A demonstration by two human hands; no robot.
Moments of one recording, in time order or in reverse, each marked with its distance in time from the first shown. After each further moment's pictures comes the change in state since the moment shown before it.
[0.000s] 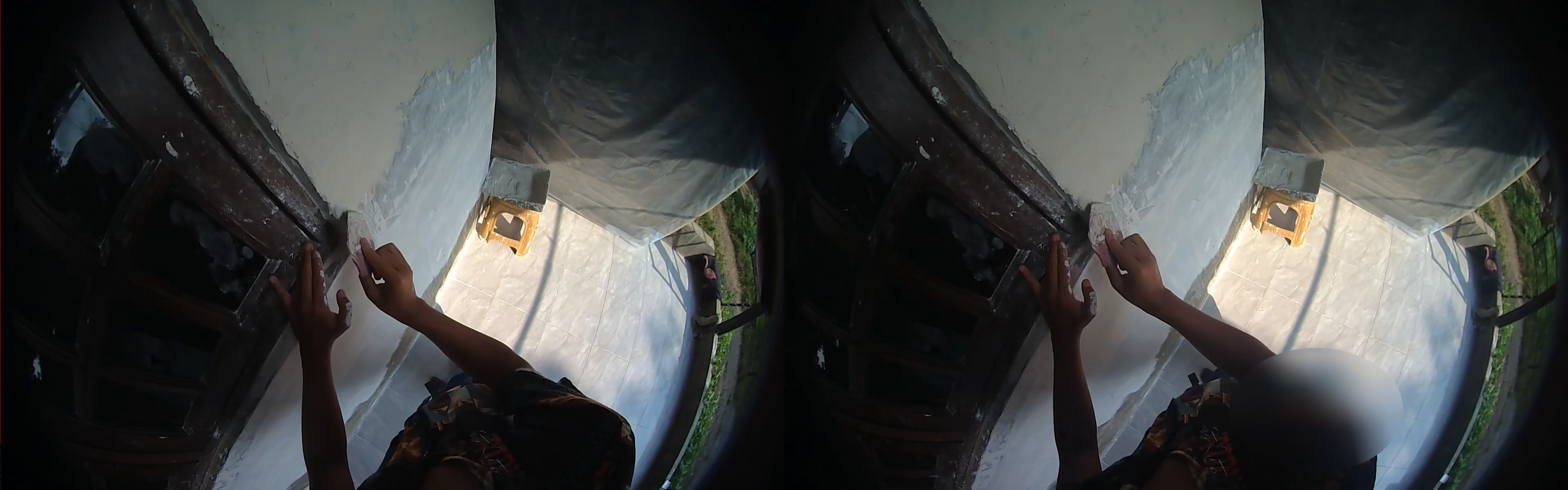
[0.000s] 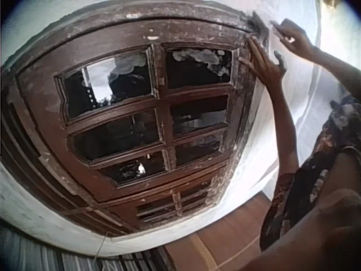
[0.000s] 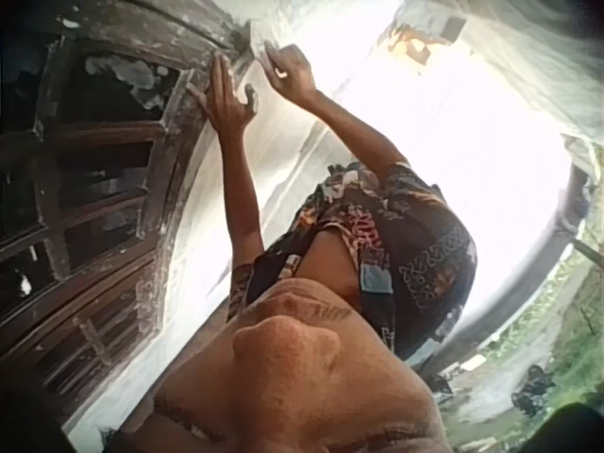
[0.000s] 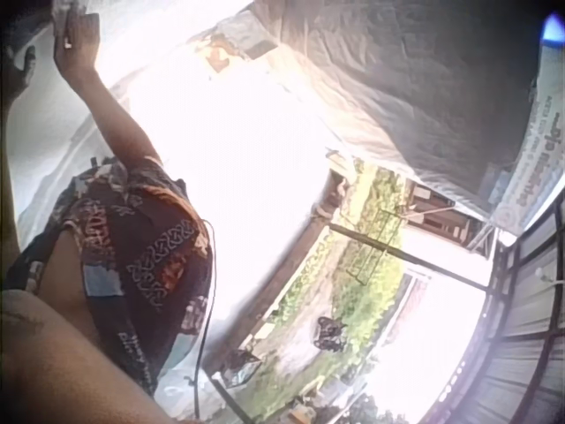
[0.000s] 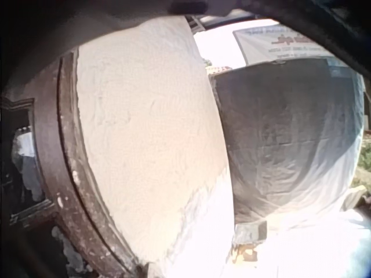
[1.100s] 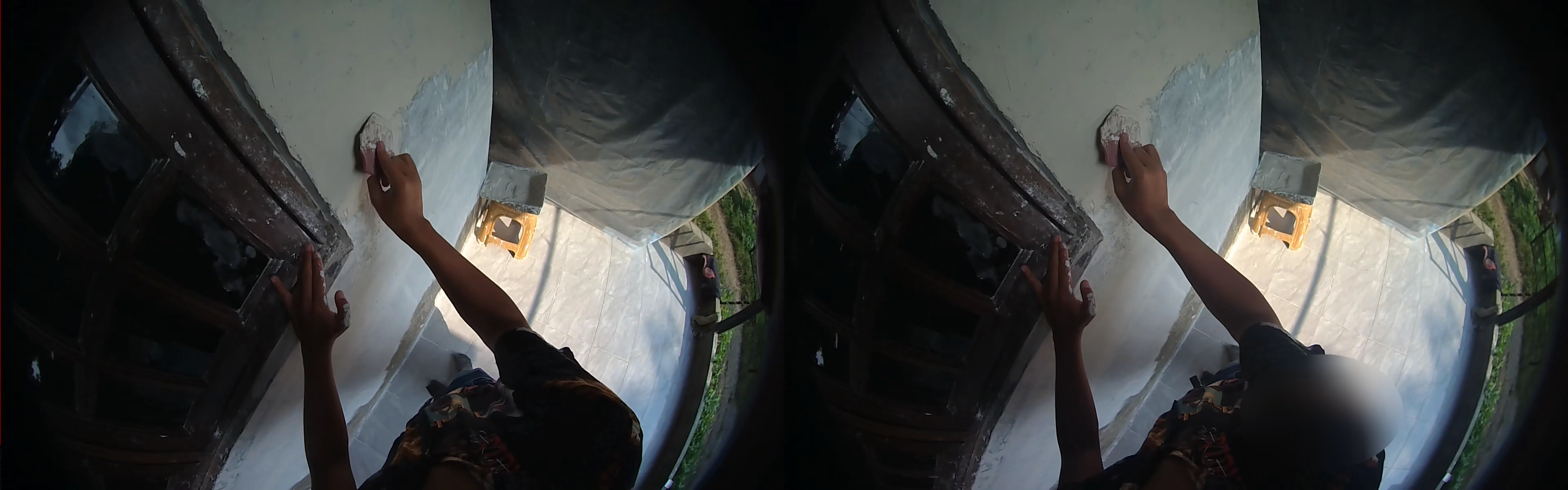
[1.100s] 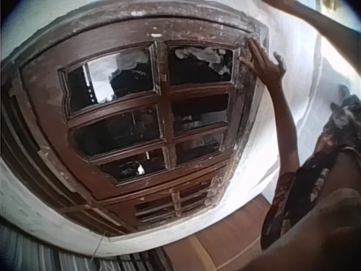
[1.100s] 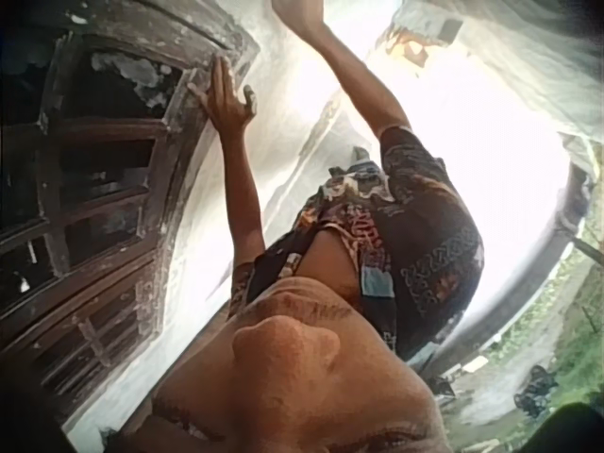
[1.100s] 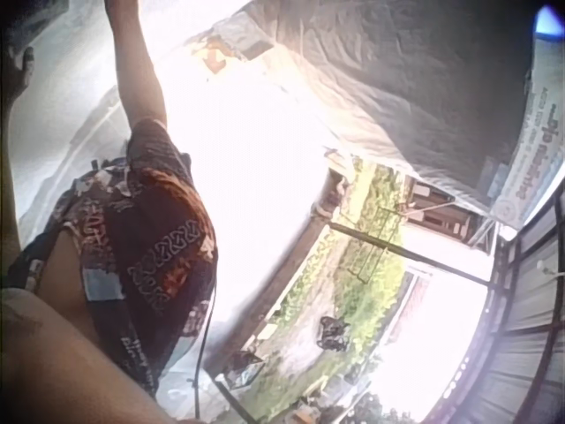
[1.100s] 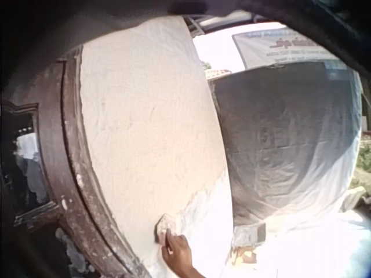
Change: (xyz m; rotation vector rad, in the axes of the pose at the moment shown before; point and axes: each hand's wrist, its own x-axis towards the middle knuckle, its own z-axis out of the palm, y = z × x) left_hand 0.000 0.002 -0.001 -0.102 0.010 -0.034; right_hand 0.128 0.045 -0.015 -0.198 0.128 -0.117
